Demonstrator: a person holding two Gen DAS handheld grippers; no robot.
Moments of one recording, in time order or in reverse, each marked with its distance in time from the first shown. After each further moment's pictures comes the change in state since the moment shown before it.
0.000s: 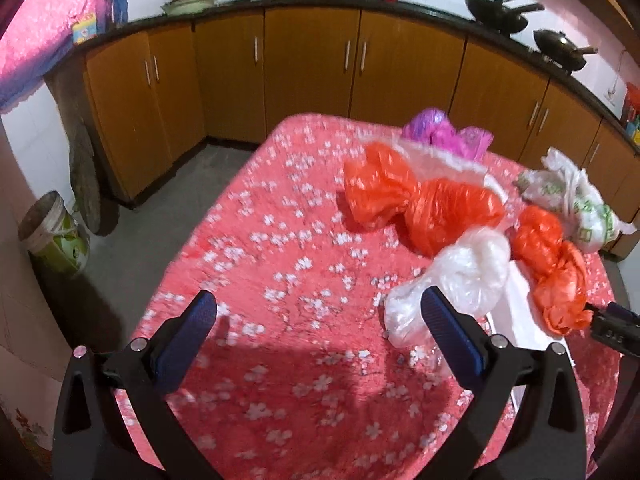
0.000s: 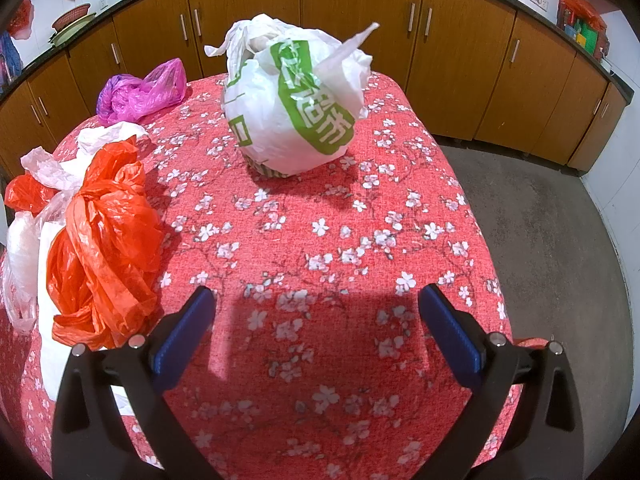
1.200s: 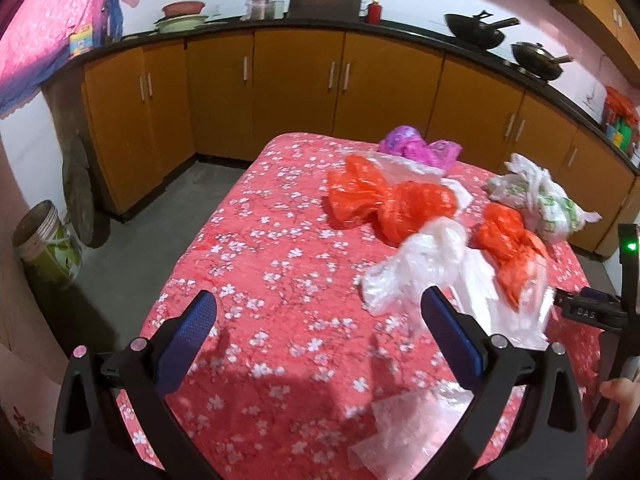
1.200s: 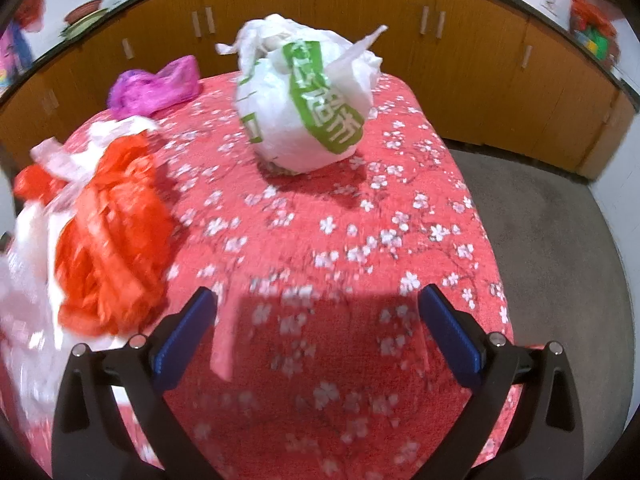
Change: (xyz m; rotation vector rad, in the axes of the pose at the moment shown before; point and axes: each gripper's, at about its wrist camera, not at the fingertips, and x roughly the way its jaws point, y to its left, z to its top) left arm -0.037 -0.002 -0.021 0.018 -0.062 -0.071; right arm -0.006 -0.004 -0.007 -0.032 -0.005 0.048
